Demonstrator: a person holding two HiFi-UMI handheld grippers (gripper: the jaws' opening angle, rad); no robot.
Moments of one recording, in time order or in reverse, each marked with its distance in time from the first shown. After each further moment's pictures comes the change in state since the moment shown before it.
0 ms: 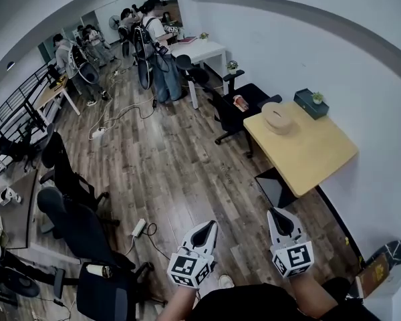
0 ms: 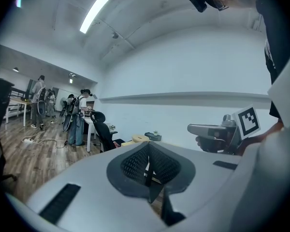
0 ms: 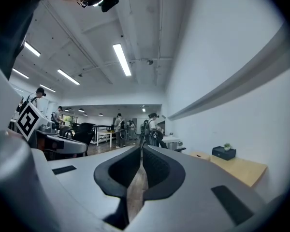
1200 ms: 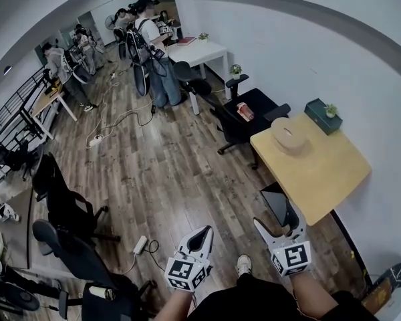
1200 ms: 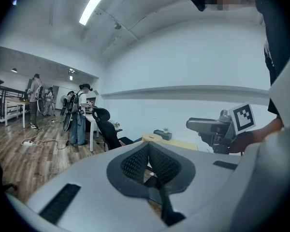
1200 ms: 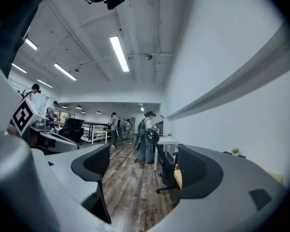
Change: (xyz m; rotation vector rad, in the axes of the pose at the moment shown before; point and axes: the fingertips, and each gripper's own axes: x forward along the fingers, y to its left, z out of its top) left arm 0.129 0.115 0.011 0.011 0.060 0.019; right arm 0.173 -0.072 0.000 -0.034 0.011 -0.016
